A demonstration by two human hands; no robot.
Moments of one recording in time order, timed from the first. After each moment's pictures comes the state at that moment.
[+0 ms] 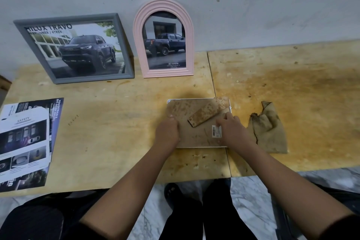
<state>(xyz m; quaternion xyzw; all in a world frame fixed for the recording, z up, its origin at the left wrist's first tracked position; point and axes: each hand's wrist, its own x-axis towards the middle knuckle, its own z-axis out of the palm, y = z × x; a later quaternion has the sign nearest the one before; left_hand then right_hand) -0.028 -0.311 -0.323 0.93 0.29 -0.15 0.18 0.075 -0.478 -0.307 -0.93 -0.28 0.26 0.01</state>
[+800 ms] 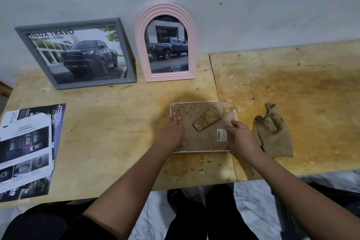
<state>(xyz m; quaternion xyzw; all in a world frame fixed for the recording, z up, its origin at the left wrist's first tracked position) -0.018 -0.293 -0.333 0.93 0.18 -0.31 0.12 0.072 -0.497 -0.324 -0.93 -0.24 0.26 0.11</state>
